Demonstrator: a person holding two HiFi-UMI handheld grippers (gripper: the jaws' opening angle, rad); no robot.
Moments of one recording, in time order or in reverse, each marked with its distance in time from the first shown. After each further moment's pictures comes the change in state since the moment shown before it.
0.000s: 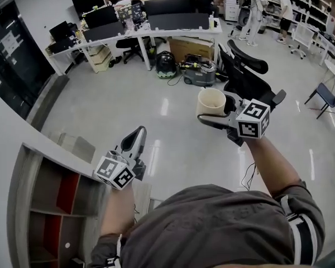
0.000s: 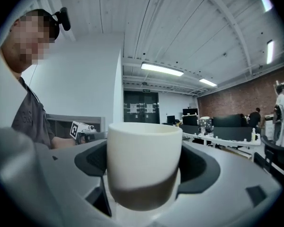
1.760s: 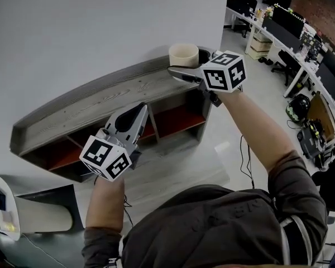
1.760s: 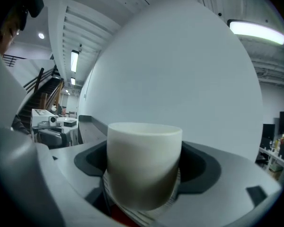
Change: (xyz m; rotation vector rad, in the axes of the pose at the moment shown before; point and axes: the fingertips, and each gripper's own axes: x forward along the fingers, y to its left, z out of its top) left arm -0.541 0.048 0.191 0.246 0.011 0.992; right arm 0.478 0.579 0.140 -0.231 0.010 0.917
